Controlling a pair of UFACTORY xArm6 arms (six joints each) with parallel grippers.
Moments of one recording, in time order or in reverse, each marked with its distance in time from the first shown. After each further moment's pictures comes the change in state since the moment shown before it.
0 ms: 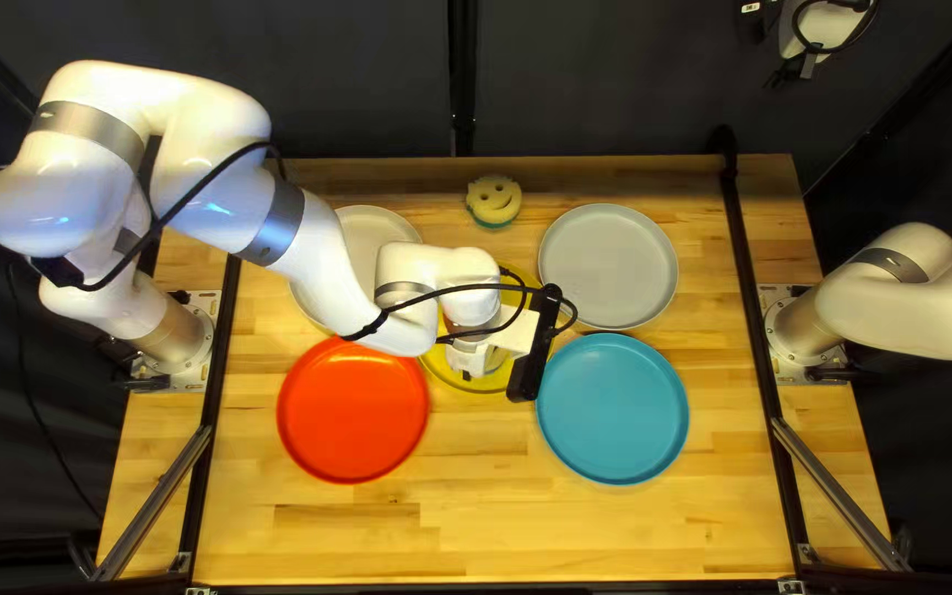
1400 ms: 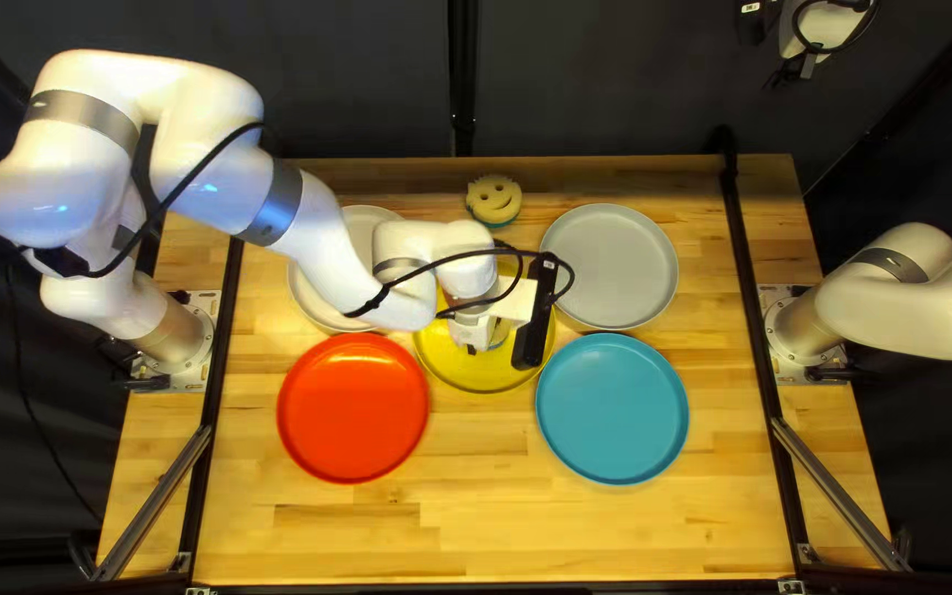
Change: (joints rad) left arm 0.078 -0.005 -0.008 0.017 0.005 0.028; right arm 0.000 0.000 0.000 0.000 0.000 0.000
